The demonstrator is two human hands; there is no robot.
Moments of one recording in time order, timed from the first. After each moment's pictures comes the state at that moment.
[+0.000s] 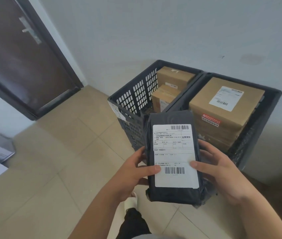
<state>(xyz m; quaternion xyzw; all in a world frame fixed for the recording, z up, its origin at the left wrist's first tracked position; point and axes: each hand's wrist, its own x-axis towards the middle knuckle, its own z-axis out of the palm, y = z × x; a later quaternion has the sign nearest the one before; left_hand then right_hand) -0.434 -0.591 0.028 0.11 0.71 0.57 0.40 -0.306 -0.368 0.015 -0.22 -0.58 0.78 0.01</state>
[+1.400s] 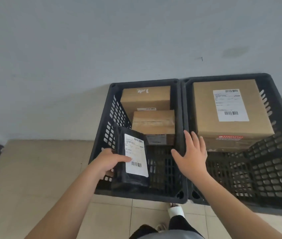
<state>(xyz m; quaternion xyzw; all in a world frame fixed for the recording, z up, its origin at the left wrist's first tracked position) -0.909 -0.428 -0.033 0.15 0.82 0.21 0.51 -0.658 -0.329 -0.082 -0.60 -0.70 0.37 0.08</state>
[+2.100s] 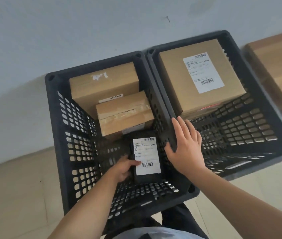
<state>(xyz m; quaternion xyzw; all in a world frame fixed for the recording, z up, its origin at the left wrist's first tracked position) -0.901 -0.369 -0.236 0.06 0.65 0.16 0.74 -0.684 -0.344 -0.108 -0.68 -0.70 0.22 0.07</state>
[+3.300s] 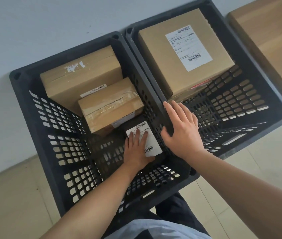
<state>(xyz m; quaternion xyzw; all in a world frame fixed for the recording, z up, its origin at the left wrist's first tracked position) -0.850 -0.372 -0.269 0.72 0.59 -0.13 0.34 -0.685 -0.347 -0.115 -0.70 -0.68 0.20 0.11</state>
